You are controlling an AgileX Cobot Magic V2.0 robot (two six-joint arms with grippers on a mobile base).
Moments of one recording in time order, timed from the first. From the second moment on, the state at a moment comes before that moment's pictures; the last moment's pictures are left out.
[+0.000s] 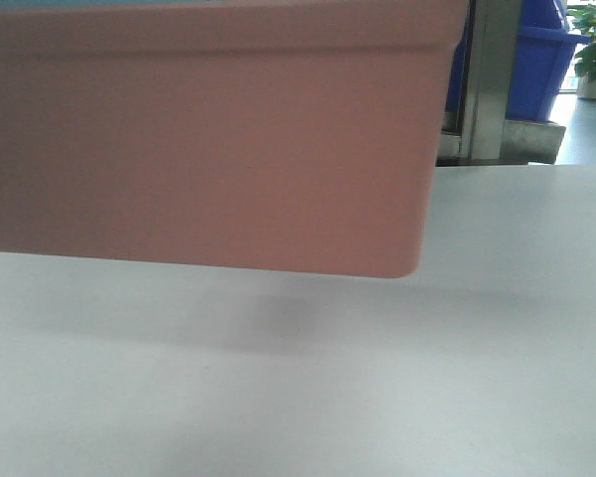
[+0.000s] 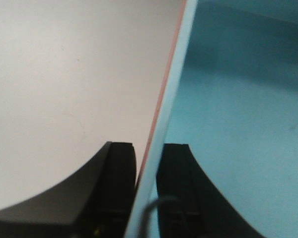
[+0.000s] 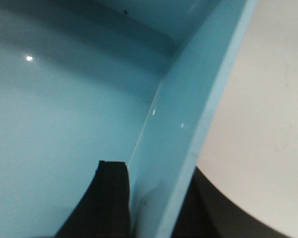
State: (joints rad) left arm -0.69 1.51 -1.39 0.42 0.93 -0.82; right arm 0.78 1.67 -1.62 -0.46 1.12 0.61
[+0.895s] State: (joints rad) left arm -0.69 1.51 -1.39 0.42 0.93 -0.82; right arm 0.78 1.67 -1.62 -0.46 1.12 0.61
